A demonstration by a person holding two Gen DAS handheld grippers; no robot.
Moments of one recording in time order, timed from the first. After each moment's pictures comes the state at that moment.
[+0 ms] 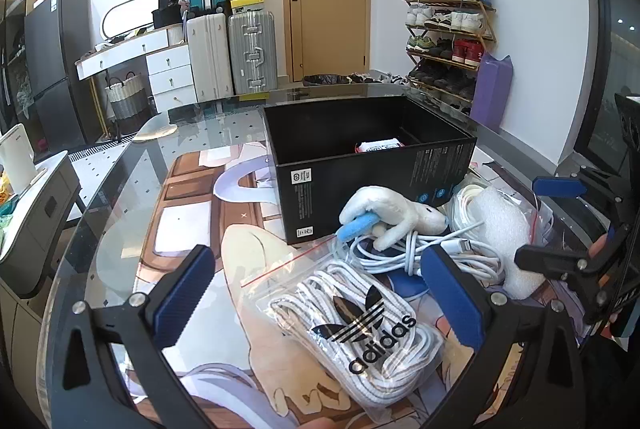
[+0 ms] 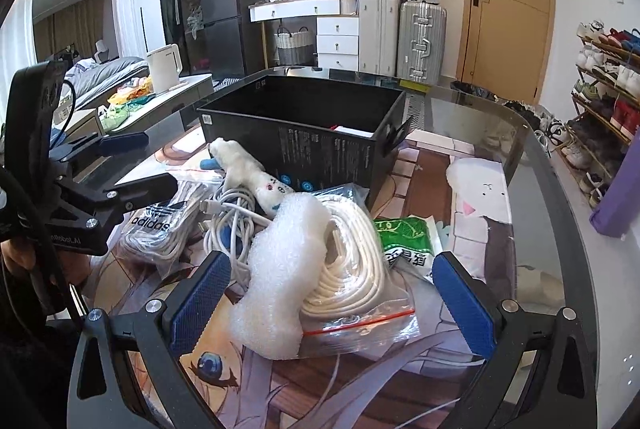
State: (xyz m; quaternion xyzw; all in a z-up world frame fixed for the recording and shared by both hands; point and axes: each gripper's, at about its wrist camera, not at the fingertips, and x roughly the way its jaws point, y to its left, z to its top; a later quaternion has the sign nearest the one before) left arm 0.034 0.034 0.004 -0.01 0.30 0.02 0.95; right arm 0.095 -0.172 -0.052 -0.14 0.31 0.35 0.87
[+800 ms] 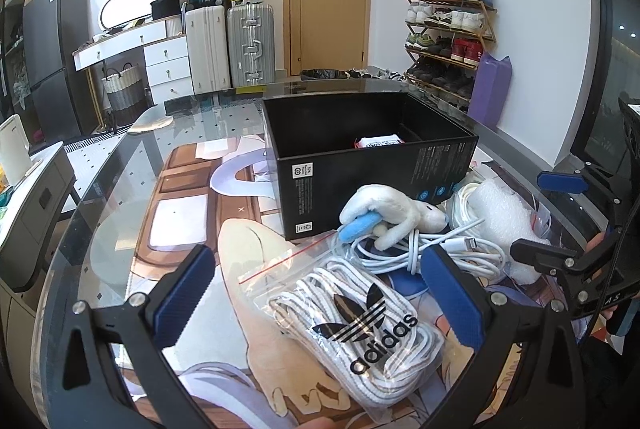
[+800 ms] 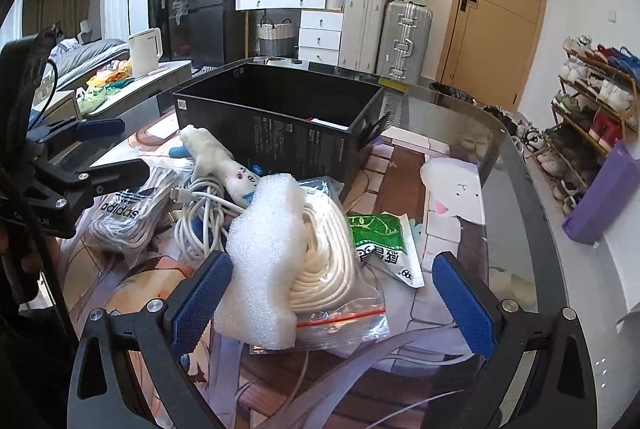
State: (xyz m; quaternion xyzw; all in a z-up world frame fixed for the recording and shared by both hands) left arm 0.037 0.037 0.001 -0.02 0.31 0.02 0.95; right arm 0.100 -0.171 -0.058 -0.18 0.30 0.30 0.89
